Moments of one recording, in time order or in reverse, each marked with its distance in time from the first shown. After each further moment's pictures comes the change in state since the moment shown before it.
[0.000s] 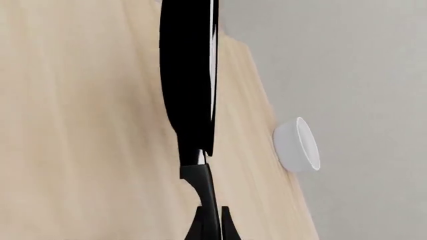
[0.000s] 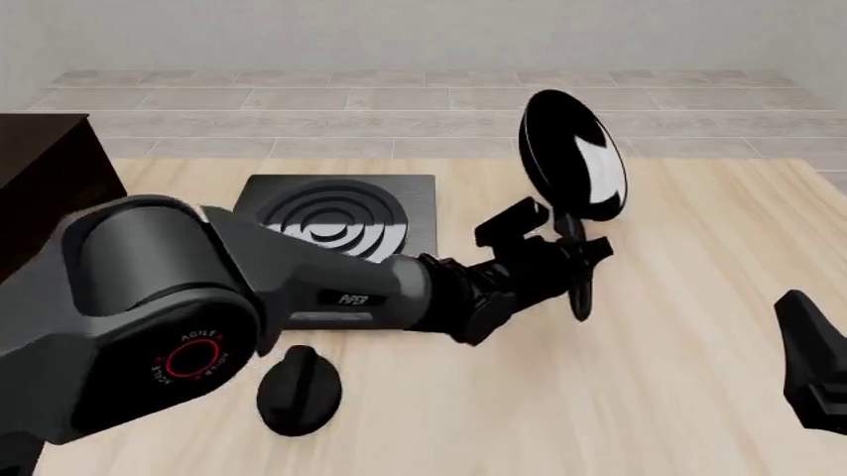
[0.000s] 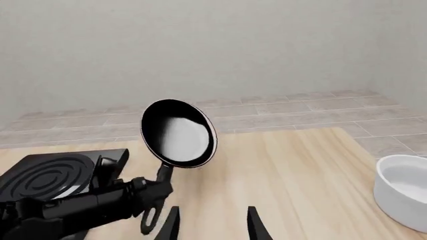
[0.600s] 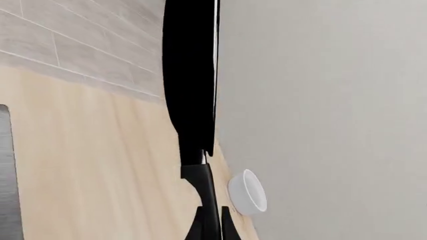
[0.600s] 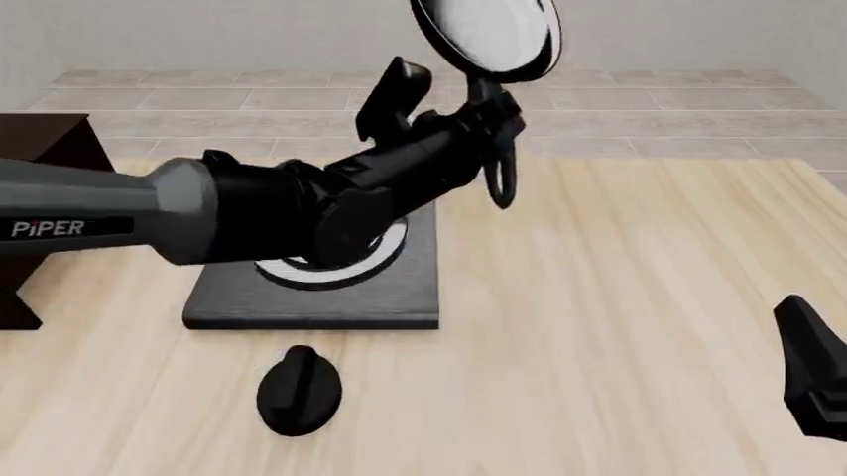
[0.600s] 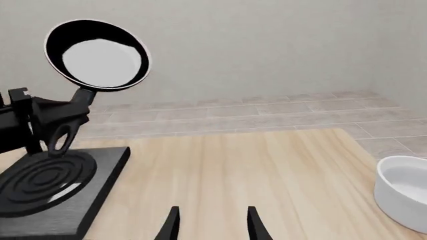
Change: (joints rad) left arm 0.134 -0.529 0.336 -0.035 0.026; right arm 0.009 -0.038 0.000 0.038 -0.009
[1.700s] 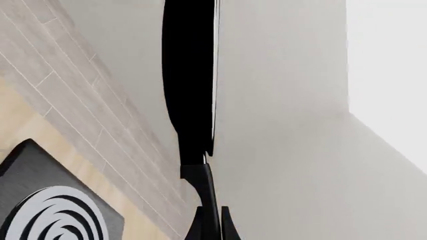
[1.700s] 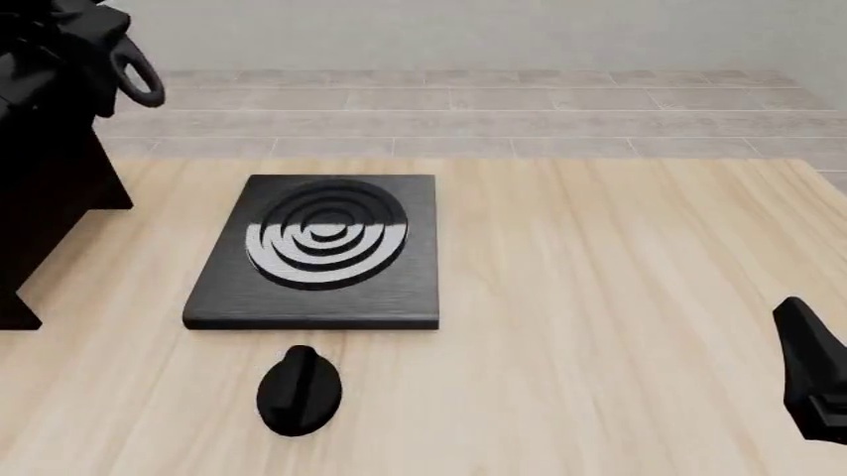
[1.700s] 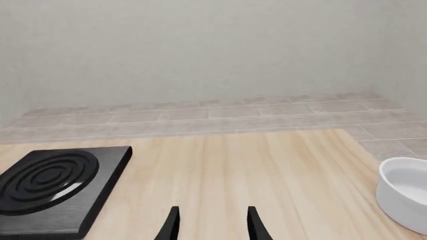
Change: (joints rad) left arm 0.644 -0.663 0.452 0.007 -0.255; right arm 0.009 -0.016 0.000 0.013 -0.003
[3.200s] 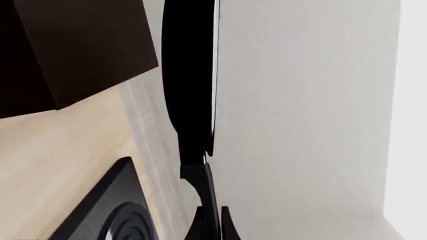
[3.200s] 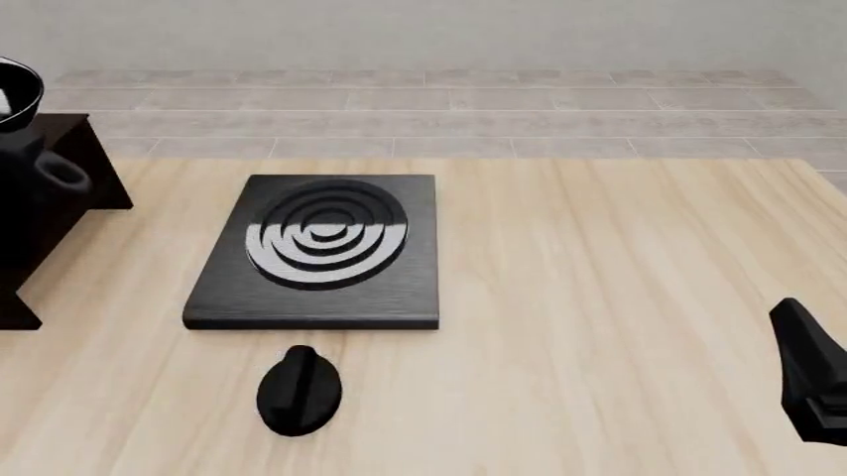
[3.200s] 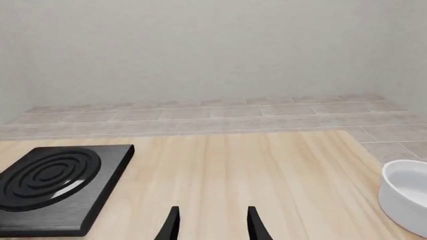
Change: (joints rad) left arm 0.307 0.032 0.263 -0.152 -0.224; right arm 0.014 0.000 0.000 0.001 -0.010
